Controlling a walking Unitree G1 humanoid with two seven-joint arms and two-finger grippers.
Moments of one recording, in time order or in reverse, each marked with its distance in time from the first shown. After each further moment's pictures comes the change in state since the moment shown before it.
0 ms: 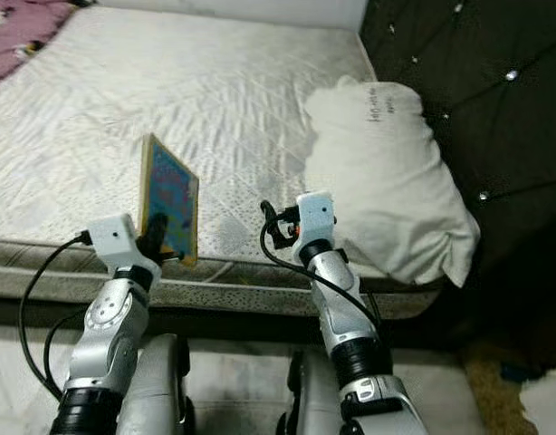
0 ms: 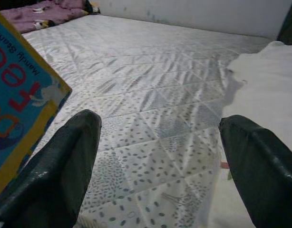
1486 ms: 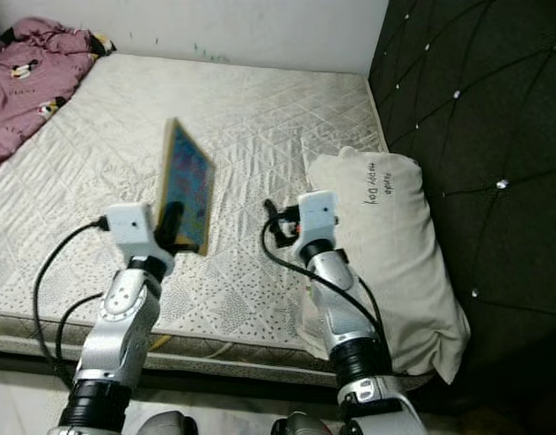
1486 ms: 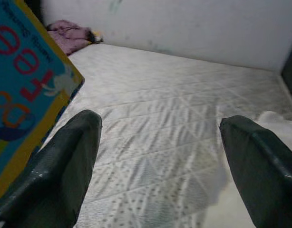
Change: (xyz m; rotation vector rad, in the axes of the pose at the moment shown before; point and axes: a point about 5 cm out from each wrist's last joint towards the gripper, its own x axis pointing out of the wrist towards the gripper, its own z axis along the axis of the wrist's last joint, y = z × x) left arm 0.005 -0.013 0.007 0.078 -0.029 -0.051; right arm 0.000 0.001 0.001 -0.005 -0.008 -0.024
